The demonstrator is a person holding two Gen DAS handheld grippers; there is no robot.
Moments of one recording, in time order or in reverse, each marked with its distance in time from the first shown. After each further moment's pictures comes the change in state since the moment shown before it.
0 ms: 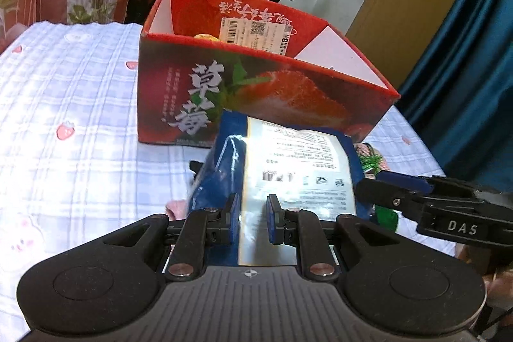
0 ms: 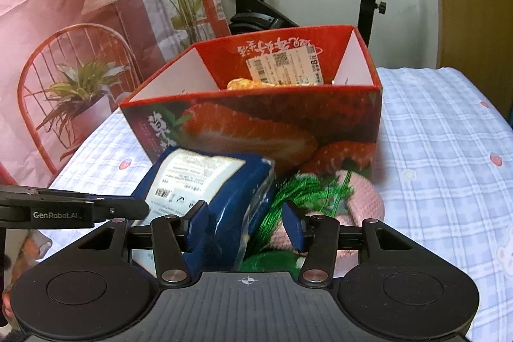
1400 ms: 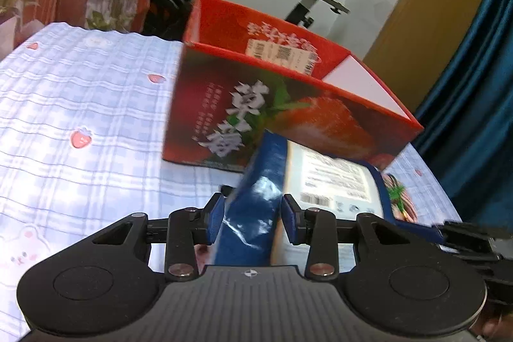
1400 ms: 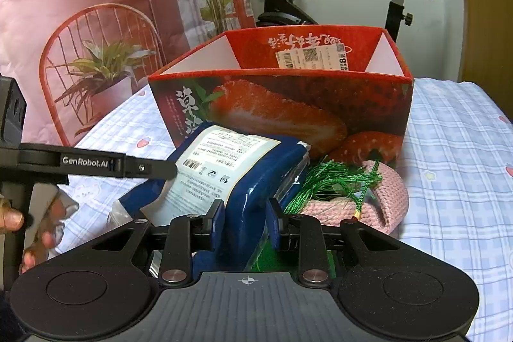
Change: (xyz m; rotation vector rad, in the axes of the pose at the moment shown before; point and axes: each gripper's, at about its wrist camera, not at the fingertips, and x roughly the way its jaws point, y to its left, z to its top) left arm 0.008 0.035 -0.001 -0.060 -0.110 0.020; right arm 0.001 0.017 -0.022 -0.103 -0.005 0.044
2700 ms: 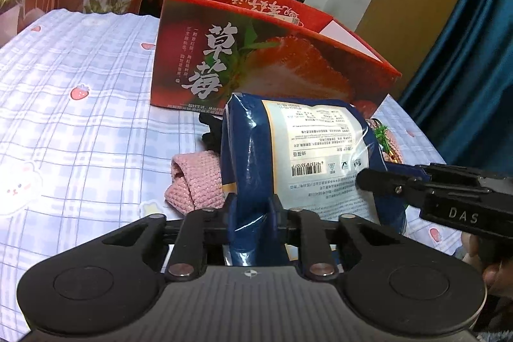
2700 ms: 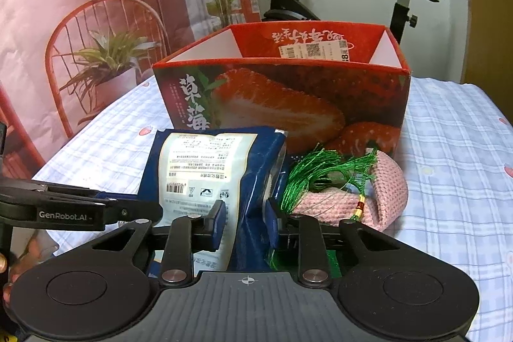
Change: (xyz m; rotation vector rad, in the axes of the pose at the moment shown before) left arm -0.018 -0.024 -0.047 0.048 0.053 0.011; right arm -0.006 -0.002 -0.011 -0.038 0.011 0.007
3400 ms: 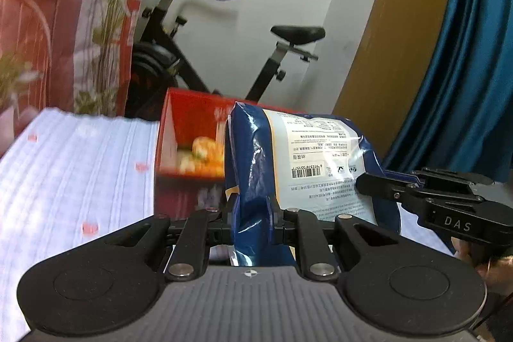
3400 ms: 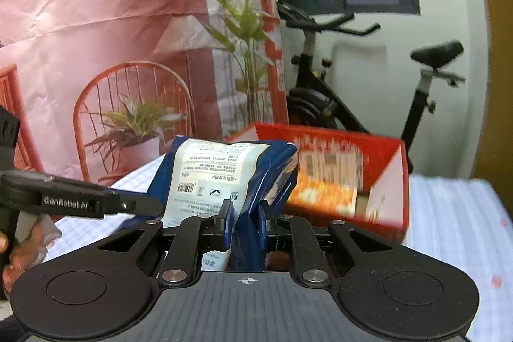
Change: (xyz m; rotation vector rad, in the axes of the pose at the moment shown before) left arm -0.044 -0.016 0.104 0.098 -0.238 -0.015; right arm -0.041 0.002 0.085 -0.136 -0.248 0.061
